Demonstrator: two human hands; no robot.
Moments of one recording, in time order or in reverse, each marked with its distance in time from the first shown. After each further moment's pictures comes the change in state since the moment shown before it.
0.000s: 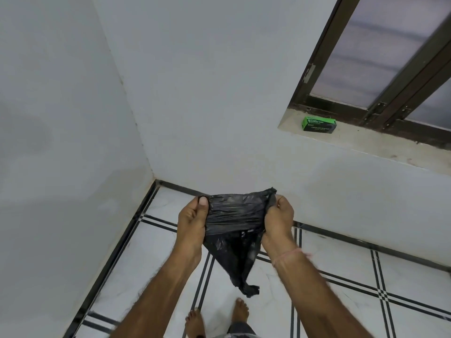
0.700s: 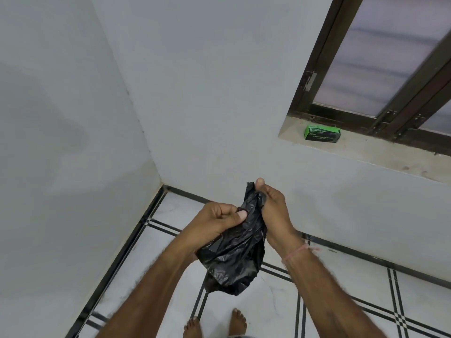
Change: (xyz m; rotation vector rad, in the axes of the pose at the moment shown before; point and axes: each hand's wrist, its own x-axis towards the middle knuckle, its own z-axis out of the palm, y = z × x) left_hand 0.005 0.041 0.069 0.254 -0.445 -0.162; right_hand 0.029 -0.059 -0.020 -0.060 -0.534 -0.124
